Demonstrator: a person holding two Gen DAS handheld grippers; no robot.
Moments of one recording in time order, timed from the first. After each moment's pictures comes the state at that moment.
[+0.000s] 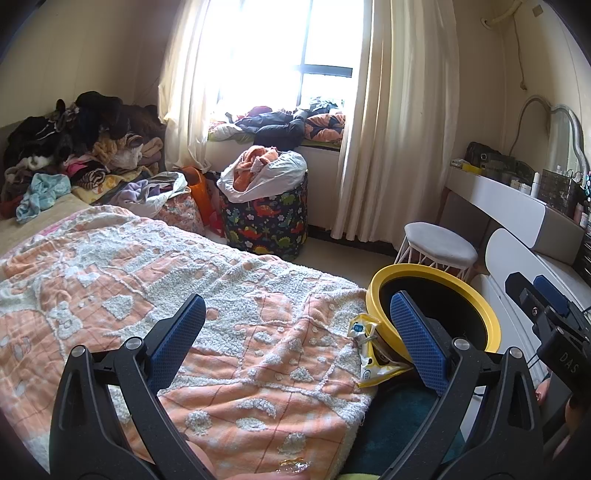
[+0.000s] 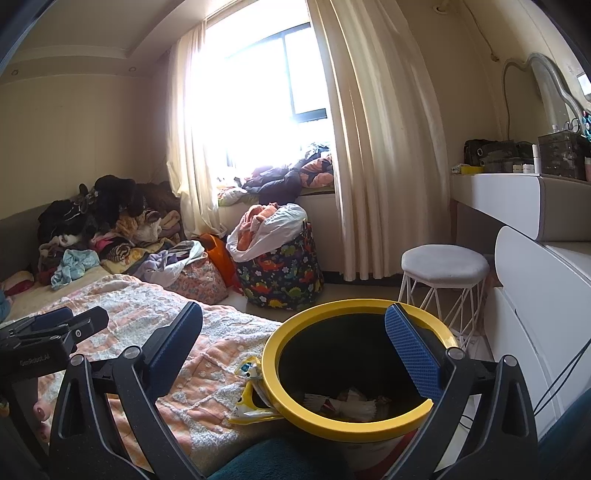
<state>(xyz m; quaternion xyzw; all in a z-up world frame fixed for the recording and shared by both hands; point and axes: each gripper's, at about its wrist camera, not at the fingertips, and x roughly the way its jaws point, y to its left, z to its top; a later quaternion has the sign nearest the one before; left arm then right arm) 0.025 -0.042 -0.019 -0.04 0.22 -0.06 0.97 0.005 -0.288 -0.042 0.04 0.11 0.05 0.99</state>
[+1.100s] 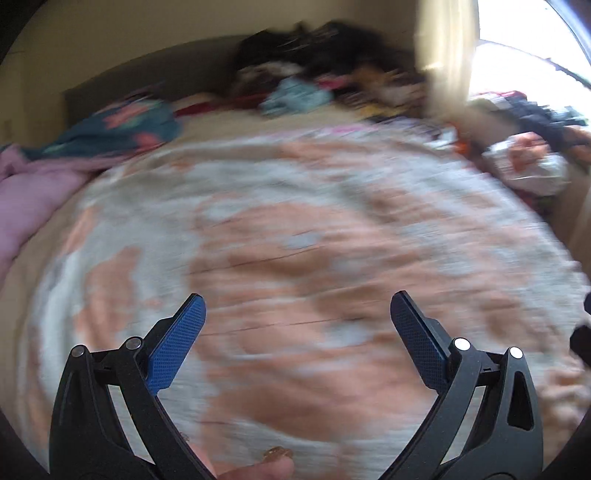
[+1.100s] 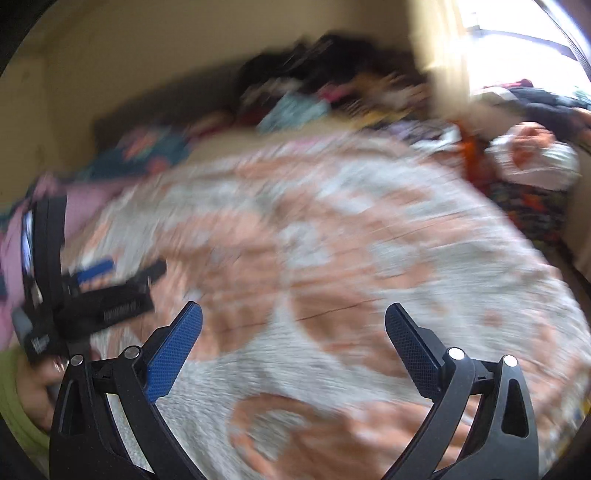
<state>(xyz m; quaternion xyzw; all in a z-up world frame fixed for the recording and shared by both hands) -0.069 0.271 -0.093 -0.13 0.34 0.41 0.83 0.040 0.130 -0.111 -0.15 0.35 0.49 0.78</state>
